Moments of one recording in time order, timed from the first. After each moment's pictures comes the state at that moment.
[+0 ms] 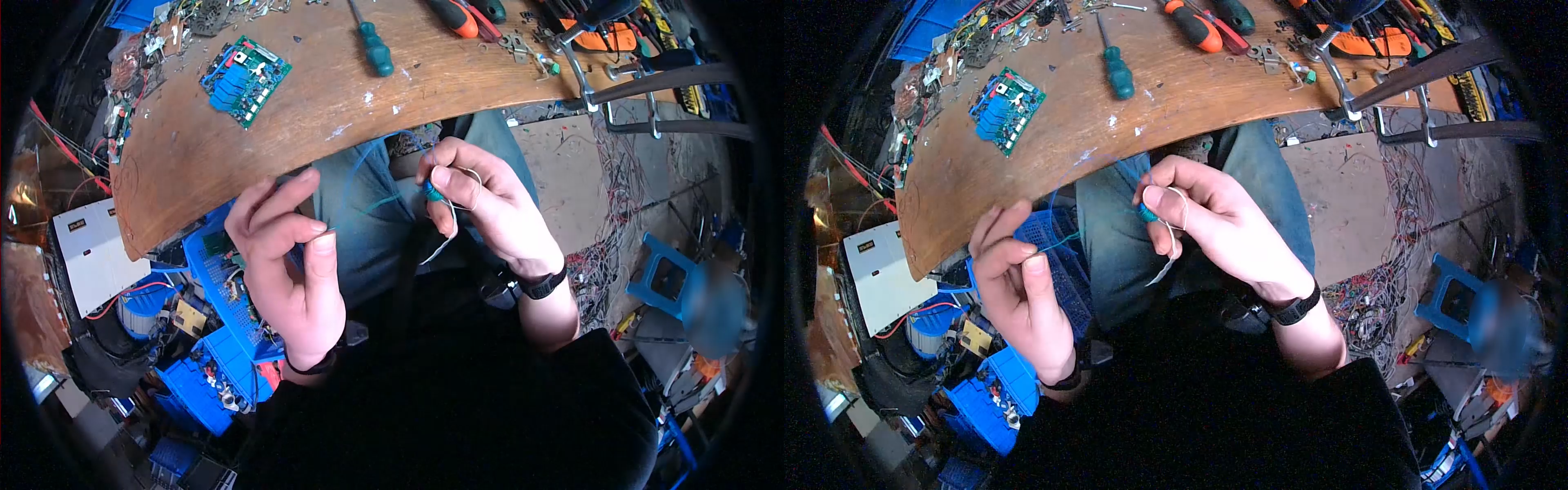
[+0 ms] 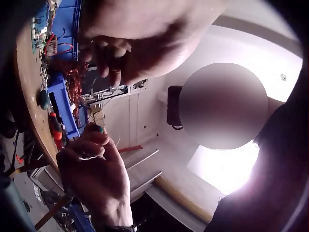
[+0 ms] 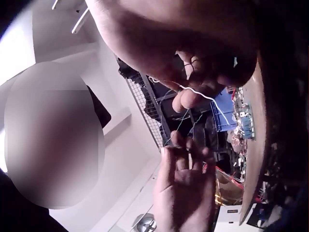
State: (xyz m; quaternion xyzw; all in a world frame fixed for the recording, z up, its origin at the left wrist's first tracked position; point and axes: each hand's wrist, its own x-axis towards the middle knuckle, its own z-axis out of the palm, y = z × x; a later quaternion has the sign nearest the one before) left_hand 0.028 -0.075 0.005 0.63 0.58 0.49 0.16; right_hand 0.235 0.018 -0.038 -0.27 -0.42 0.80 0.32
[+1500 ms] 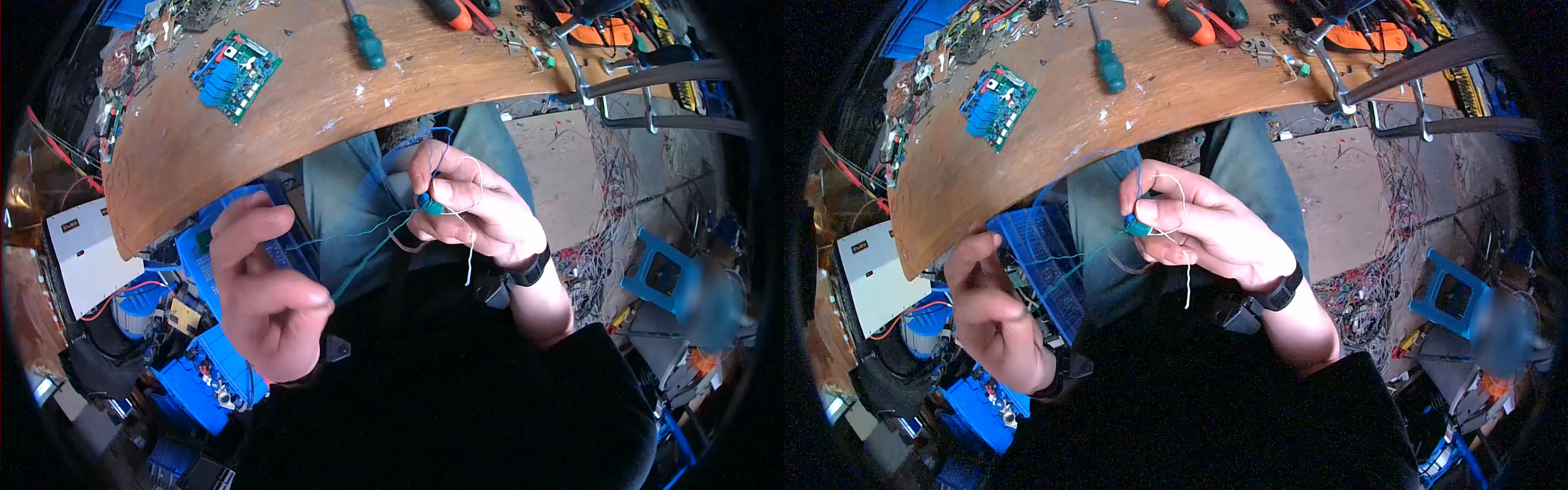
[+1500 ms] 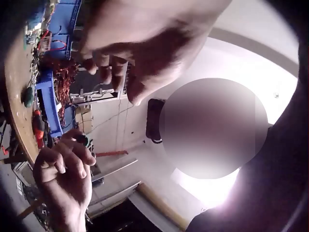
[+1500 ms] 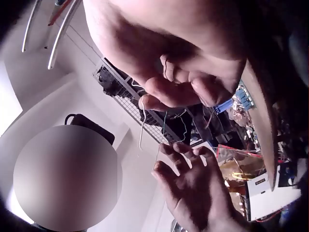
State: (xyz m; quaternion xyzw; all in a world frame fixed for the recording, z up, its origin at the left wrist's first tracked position) left_hand 0.016 -0.081 0.015 0.68 0.46 0.56 0.15; right_hand 0.234 0.015 -0.045 -0.11 -0.25 0.92 0.28
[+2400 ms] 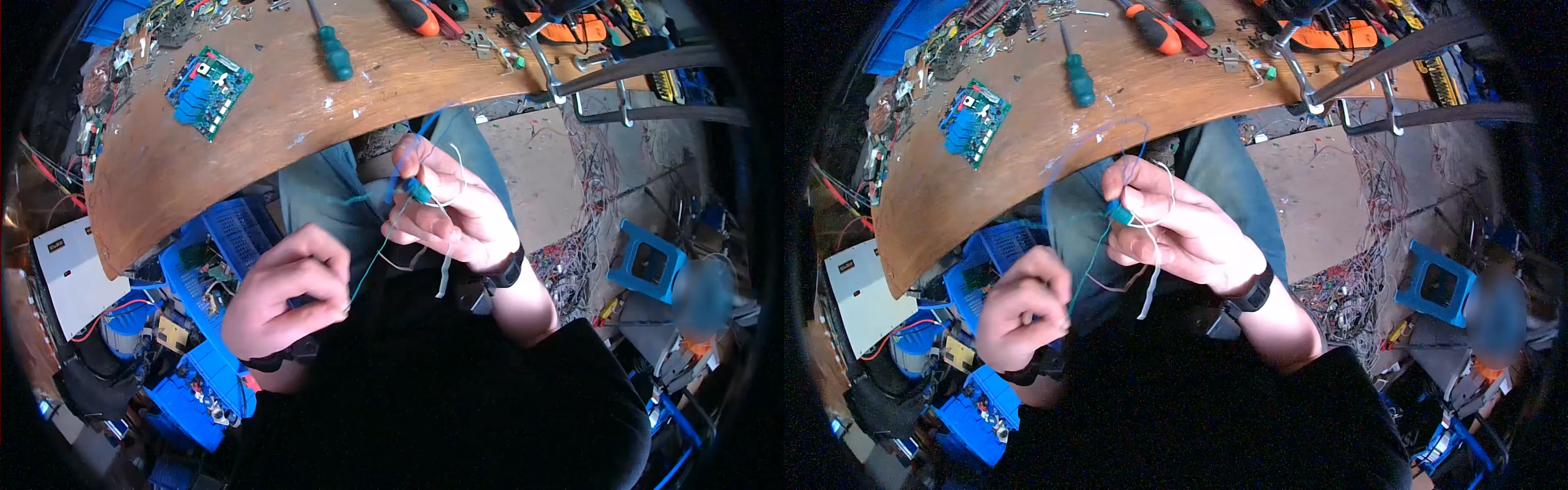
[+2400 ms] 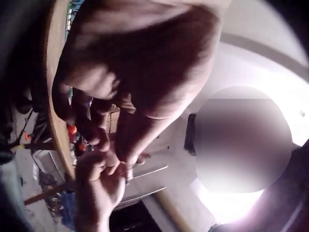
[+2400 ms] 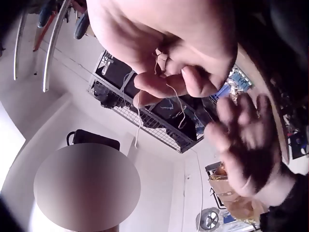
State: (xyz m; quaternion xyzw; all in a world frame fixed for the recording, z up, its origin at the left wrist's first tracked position) left_hand -0.002 -0.065 0.011 0.67 0.37 0.33 0.55; right_hand 0.234 0.014 -0.044 -0.05 -0.15 0.93 0.33
